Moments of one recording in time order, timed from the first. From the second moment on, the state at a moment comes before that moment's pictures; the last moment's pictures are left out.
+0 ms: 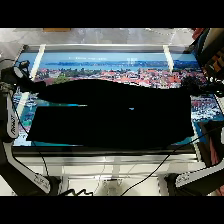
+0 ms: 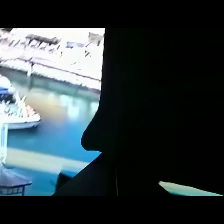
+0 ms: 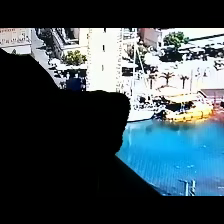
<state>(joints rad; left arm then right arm) 0.27 -1.93 1.88 1.56 -1.18 -1.49 -0.52 -1.75 1.62 -1.03 1.14 1.02</state>
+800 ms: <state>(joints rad) 0.28 -1.94 1.88 1.69 -1.11 -1.52 -0.52 -1.75 1.62 -1.03 1.15 1.02</state>
